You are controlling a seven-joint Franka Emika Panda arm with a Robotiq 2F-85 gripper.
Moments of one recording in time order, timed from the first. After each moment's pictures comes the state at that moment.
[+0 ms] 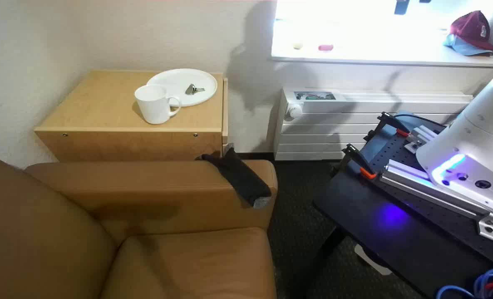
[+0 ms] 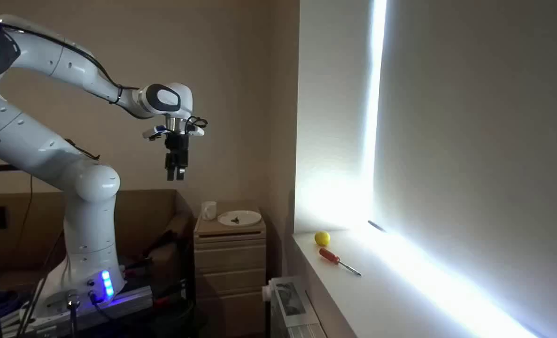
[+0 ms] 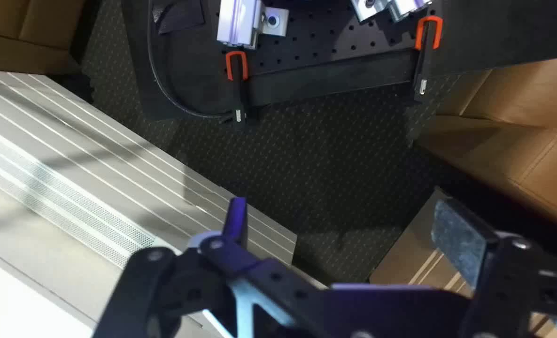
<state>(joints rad) -0.02 -0.82 0.10 -2.69 -0.06 1.70 0.19</state>
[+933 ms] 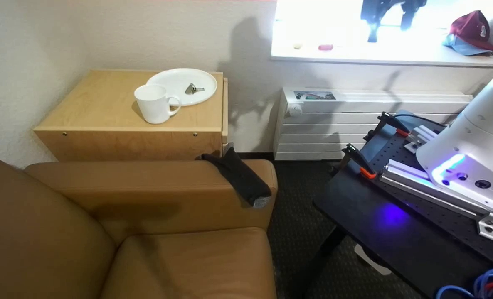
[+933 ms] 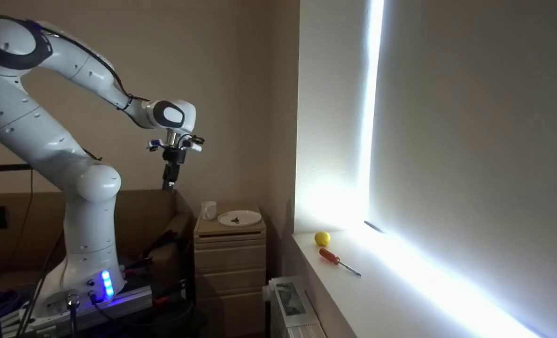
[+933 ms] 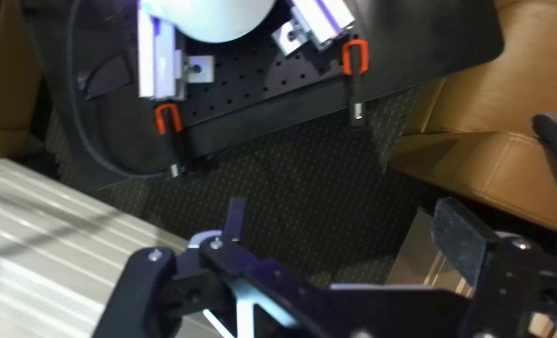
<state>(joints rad) 0.01 -0.65 0.19 -2.70 0.13 1.78 0.41</state>
